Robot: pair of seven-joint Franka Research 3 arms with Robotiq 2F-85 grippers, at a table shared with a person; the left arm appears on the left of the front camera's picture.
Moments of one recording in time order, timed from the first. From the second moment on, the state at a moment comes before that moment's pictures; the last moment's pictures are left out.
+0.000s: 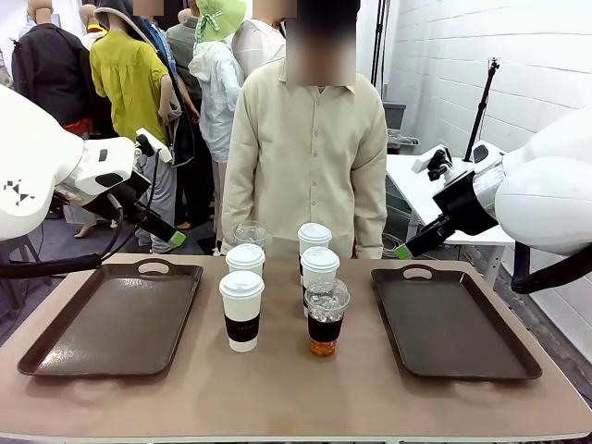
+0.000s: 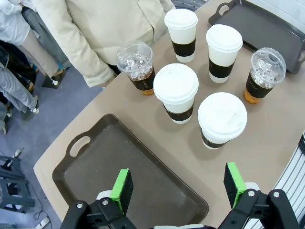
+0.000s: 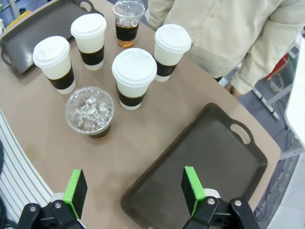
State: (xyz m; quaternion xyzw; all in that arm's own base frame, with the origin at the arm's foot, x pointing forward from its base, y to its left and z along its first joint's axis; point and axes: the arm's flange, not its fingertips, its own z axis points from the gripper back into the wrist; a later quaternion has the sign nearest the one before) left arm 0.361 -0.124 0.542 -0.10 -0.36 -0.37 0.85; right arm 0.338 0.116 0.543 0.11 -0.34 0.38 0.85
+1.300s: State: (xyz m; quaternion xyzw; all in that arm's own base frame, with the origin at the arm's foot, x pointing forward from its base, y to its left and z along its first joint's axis) left arm 0.361 -0.124 0.542 -0.10 -0.36 -0.37 0.85; right arm 0.338 0.116 0.543 0.11 -0.34 0.38 0.85
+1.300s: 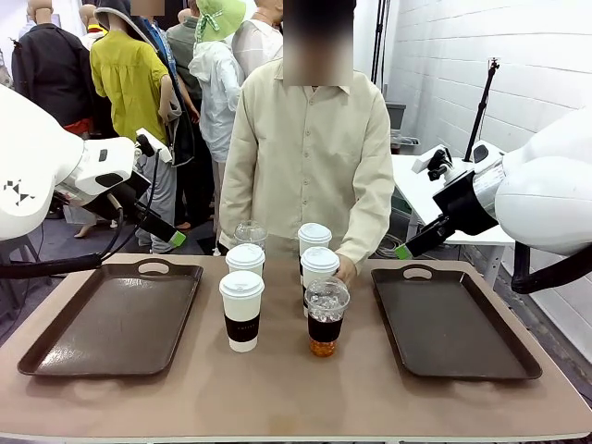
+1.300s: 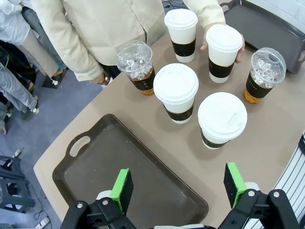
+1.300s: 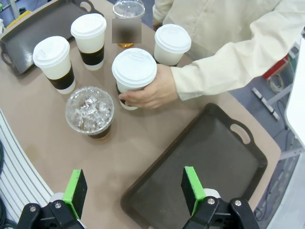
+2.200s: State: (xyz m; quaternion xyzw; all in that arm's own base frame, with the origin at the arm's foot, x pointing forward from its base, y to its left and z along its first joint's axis) left arm 0.361 -0.124 0.542 -0.10 -0.36 -0.37 0.85; right arm 0.338 0.116 0.543 0.11 -0.34 0.38 0.85
